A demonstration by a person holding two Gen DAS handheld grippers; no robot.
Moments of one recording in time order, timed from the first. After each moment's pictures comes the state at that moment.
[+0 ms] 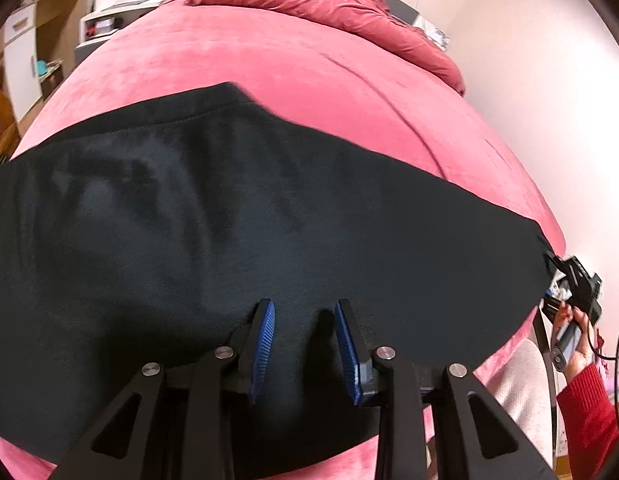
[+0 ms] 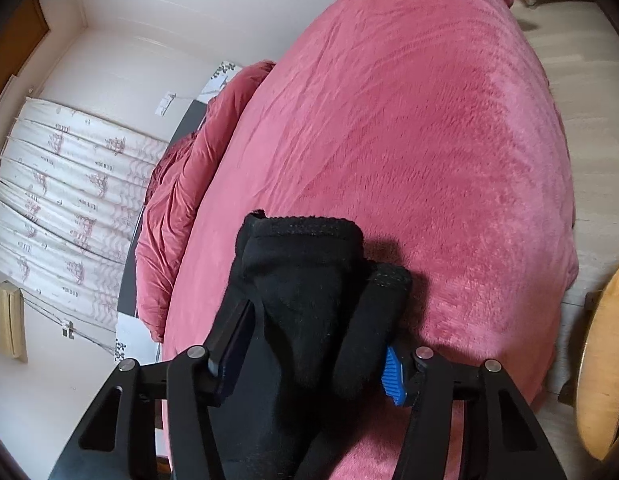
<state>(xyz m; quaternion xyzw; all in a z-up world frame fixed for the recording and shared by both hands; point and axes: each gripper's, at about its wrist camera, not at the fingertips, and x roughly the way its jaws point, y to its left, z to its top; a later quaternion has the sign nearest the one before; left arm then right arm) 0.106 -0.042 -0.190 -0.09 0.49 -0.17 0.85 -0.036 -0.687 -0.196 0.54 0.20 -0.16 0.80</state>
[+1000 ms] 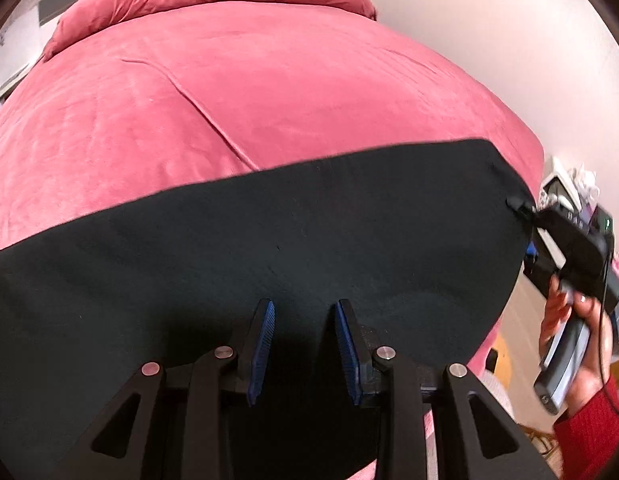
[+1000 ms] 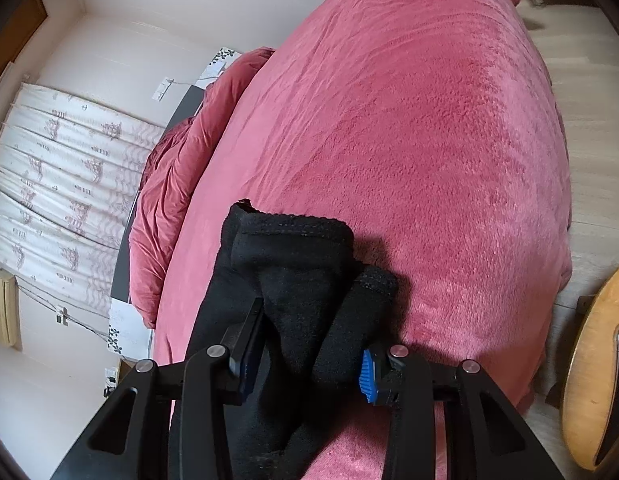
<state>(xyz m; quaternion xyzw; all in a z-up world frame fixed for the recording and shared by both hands) 0.125 -0.271 -0.178 0.06 0.51 -0.27 0.81 -0.030 -0.688 -0.202 0.53 0.23 -0.15 0.80</state>
